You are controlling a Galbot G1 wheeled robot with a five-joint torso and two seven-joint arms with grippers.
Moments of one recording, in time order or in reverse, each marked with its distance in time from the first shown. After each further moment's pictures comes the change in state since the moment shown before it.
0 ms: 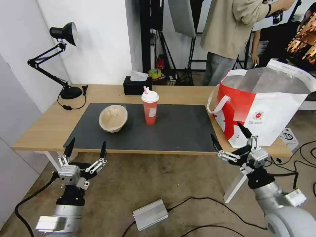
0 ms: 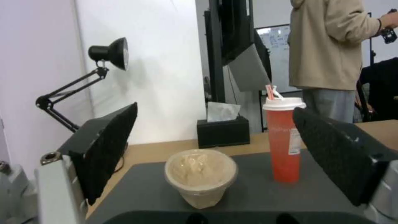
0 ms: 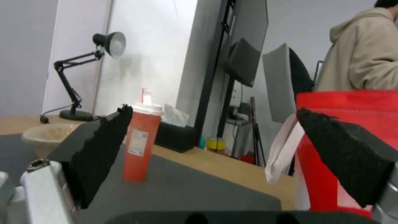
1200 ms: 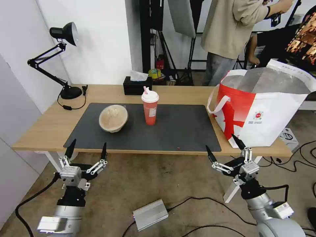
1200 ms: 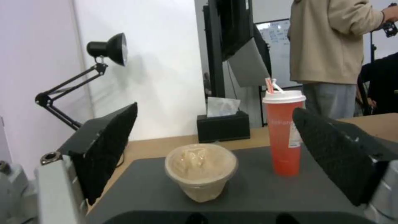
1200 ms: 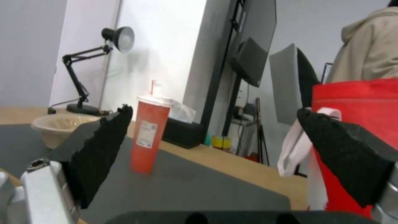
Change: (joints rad) left arm 0.005 0.000 0.000 0.009 0.014 -0.001 0.000; right arm 0.037 0.006 -0.057 -0.049 -0.056 0.032 -0.005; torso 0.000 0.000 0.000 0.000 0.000
